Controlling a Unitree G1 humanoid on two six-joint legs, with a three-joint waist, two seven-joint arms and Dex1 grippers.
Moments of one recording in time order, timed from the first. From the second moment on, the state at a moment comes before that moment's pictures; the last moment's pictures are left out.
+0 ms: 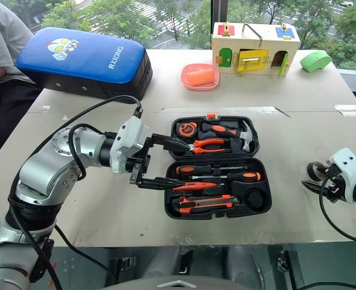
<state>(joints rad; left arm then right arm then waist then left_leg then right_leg) -0.51 0.75 -0.12 -0.39 -0.56 0.57 -1.24 0.06 -0.94 -0.31 0.00 0.32 0.50 0.94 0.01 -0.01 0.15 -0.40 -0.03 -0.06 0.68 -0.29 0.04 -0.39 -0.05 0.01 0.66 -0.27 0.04</state>
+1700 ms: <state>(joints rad) -0.51 0.78 -0.18 -0.42 -0.55 0.58 -1.26 -0.04 -1.06 0.05 -0.36 0.31 0.24 1.32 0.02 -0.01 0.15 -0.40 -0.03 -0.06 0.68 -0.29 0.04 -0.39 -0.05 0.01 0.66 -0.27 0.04</state>
